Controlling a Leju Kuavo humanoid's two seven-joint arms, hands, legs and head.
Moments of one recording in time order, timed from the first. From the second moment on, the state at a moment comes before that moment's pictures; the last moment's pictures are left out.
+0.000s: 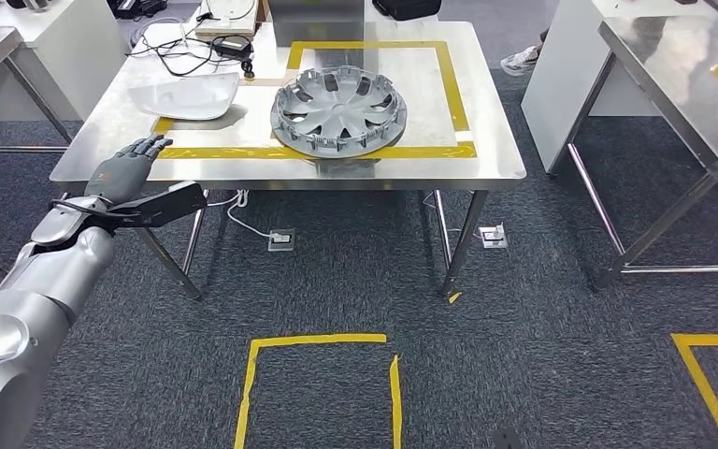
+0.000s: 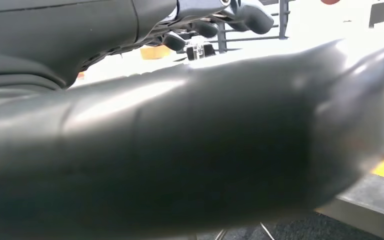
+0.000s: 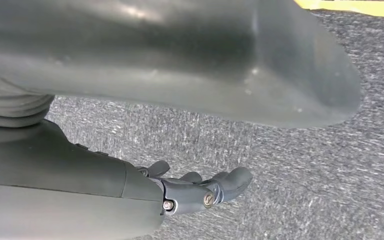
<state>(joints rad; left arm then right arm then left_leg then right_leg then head) -1.06 0.07 -0.20 -0.30 -1.16 0.11 -0.35 -0.08 0.15 -1.09 -0.19 1.23 -0.21 -0.29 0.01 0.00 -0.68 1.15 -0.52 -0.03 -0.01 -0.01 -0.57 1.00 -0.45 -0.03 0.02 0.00</state>
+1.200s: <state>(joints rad) -1.06 0.06 -0.20 -0.30 -1.17 0.10 -0.37 -0.08 0.14 -1.09 -0.19 1.23 -0.21 -0.29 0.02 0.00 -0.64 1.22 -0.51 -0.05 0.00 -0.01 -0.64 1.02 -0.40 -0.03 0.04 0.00</state>
